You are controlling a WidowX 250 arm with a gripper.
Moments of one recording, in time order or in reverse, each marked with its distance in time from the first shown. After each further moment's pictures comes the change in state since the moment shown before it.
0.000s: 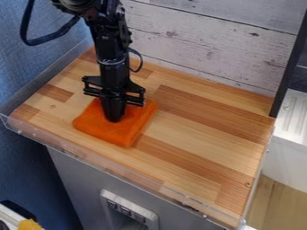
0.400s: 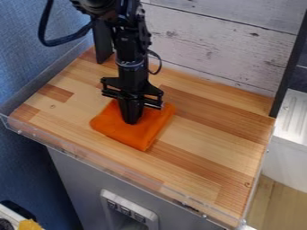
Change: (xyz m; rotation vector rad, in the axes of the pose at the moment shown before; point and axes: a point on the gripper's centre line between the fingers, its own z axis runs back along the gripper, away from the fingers) arm 0.002 -0.032 0.000 -0.019 -0.007 -0.078
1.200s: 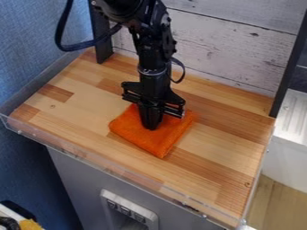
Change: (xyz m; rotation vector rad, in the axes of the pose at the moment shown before) arm -0.005 -0.034 -0.002 0.006 -0.034 -0.078
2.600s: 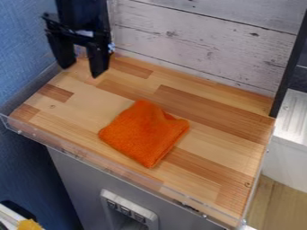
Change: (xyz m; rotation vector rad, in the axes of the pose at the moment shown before) arm -0.037 0.090 0.118 0.001 -0.007 -0.009
